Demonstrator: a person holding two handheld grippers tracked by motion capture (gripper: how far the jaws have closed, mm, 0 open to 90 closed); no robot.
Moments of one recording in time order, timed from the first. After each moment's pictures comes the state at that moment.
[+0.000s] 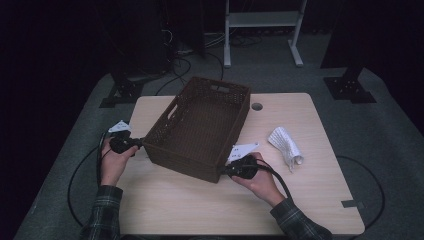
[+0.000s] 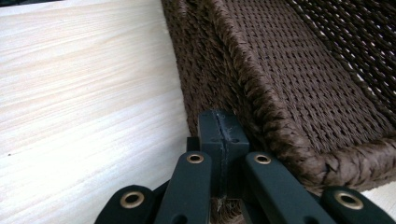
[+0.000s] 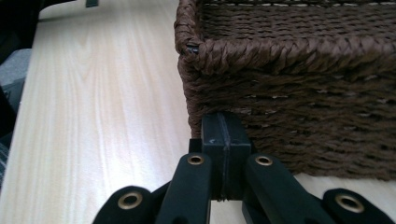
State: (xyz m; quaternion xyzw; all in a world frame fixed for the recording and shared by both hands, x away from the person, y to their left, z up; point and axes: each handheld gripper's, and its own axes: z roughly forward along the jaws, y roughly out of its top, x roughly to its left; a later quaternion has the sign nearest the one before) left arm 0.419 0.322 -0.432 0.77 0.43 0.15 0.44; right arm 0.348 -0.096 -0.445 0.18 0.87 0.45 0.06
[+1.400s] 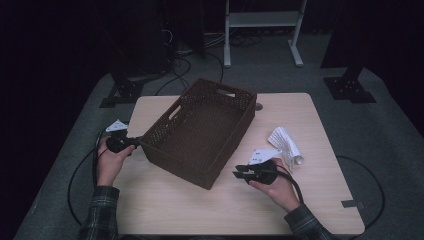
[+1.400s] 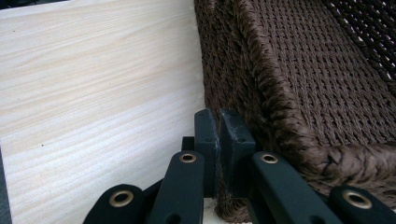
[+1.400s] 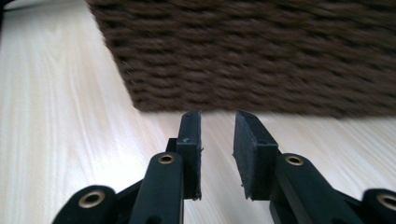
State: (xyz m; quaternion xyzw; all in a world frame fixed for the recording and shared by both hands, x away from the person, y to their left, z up) left arm 0.421 0.331 -0.431 0.78 0.44 0.16 0.42; right arm 0.333 -0.151 -0.454 0.24 0.86 0.45 0.10
